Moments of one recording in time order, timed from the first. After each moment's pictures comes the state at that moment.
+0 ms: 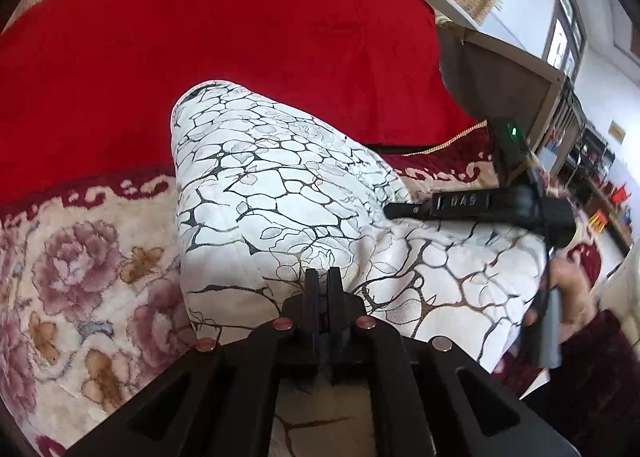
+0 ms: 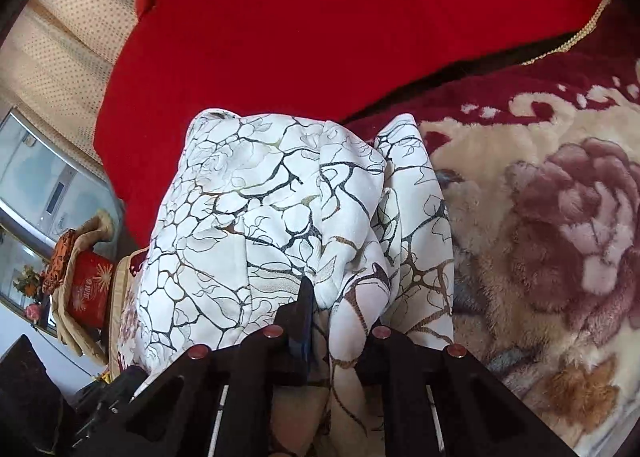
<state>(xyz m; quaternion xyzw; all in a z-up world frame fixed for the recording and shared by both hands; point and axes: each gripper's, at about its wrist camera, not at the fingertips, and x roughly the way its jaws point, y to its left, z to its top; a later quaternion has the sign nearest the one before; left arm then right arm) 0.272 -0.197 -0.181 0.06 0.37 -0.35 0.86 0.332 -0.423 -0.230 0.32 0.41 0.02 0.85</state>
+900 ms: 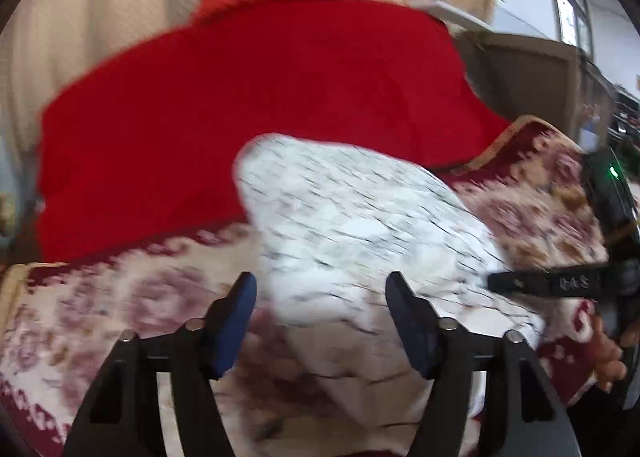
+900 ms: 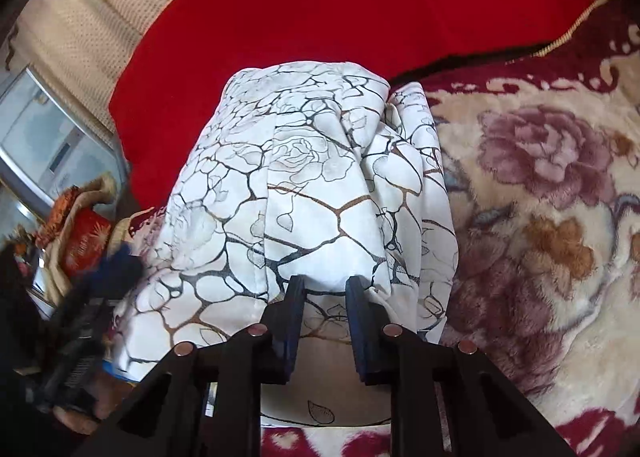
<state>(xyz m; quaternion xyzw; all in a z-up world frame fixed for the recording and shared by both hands) 0.244 -0.171 -0.170 0.13 0.26 -0.23 0.93 0.253 -0.392 -0.221 0.26 0.41 0.02 0.87</state>
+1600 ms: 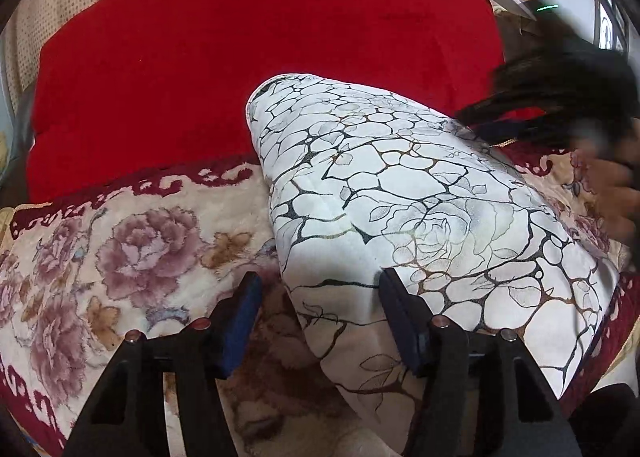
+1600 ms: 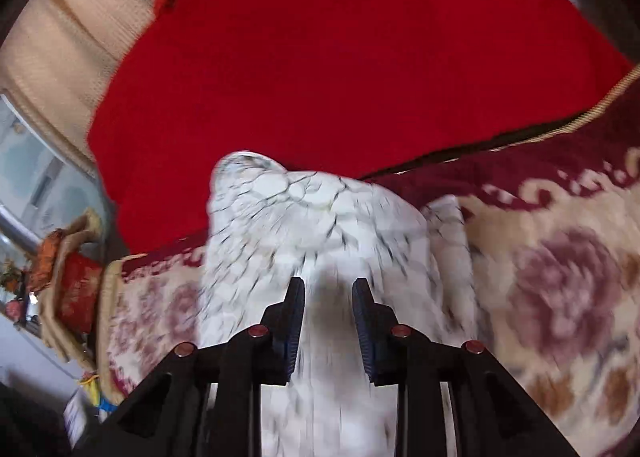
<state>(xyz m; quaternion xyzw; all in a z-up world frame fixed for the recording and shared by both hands) 0.284 -0.175 -0.211 0.09 0.36 -0.23 0.90 0.390 -0.419 -0.171 0.27 0.44 -0.02 0.86</state>
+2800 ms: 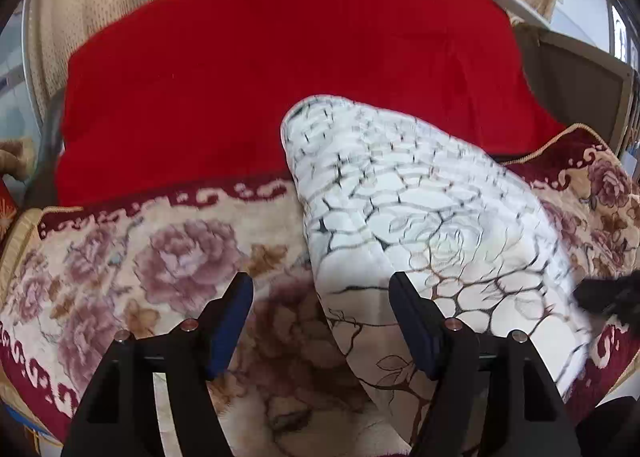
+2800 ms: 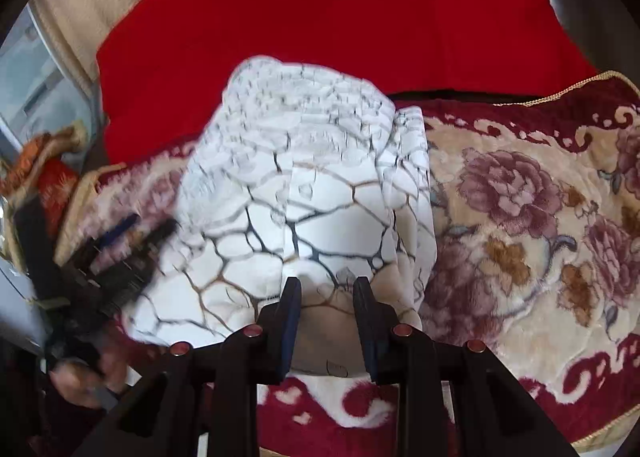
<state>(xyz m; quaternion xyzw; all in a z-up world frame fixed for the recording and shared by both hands) 0.268 -0.161 -0.190 0.09 0.33 -0.18 0.92 0.231 -0.358 -0.187 0.14 0.47 -0.03 0.87</state>
